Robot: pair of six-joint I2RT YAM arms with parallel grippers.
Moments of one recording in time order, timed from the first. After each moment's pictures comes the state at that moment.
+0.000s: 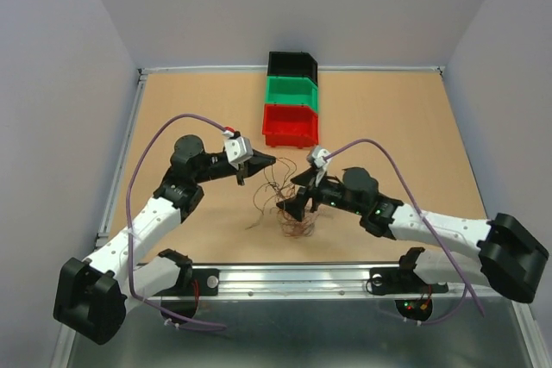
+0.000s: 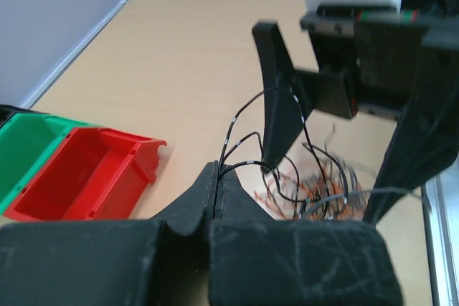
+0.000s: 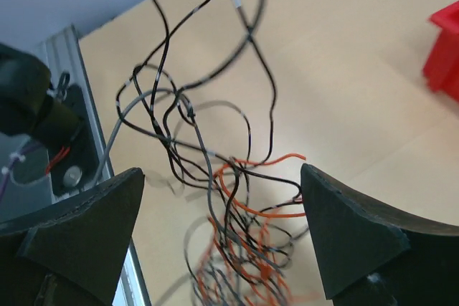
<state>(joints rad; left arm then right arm) -0.45 0.98 0.60 0.35 0.83 0.17 0.86 1.11 0.49 0.51 -0.21 0.24</state>
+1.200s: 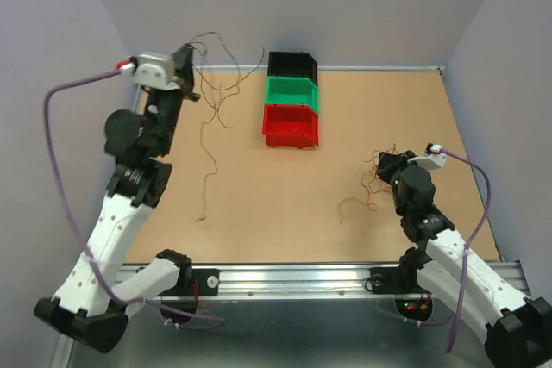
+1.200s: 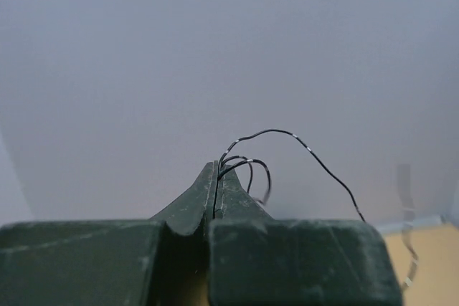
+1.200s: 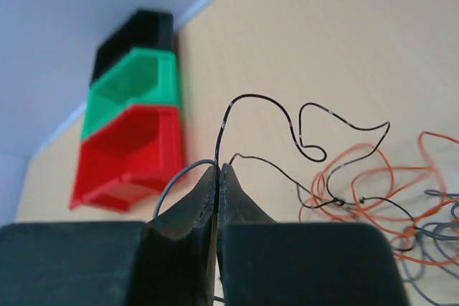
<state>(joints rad) -0.39 0.88 1.18 0.27 -0.16 0.10 0.38 0.66 0.33 0.21 0.53 0.74</state>
